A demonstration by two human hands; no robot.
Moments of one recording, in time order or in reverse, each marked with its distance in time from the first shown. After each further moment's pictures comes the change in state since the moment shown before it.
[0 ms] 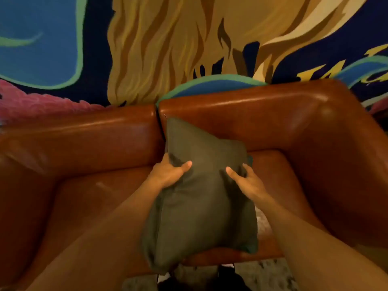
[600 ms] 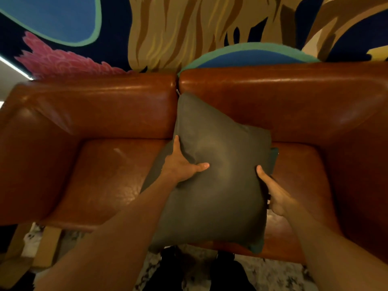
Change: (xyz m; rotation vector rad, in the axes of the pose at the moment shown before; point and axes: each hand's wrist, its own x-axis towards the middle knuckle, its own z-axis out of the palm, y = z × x) left_hand 0.011 -0.009 0.048 -0.225 0.102 -0.135; right_hand 0.064 0.058 -0.018 0.410 -0.269 0.320
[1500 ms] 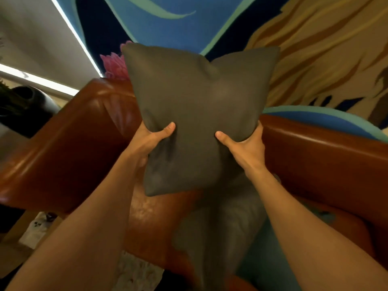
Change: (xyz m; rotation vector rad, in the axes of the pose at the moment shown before) left_hand 0.041 -0.117 -0.328 -0.808 0.278 0.304; right_hand -0.078 -0.147 0.390 -0.441 0.129 -0.864
